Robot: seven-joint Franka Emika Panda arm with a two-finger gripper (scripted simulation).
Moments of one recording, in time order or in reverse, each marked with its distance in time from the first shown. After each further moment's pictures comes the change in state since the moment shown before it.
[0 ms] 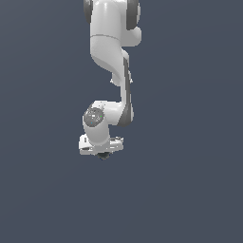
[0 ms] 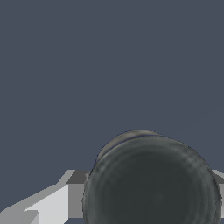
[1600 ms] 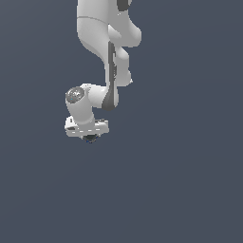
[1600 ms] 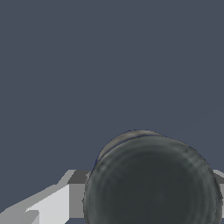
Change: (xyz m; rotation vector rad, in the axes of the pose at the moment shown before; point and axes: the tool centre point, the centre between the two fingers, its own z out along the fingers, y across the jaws) arm -0.092 0.060 -0.026 0.000 0.000 0.001
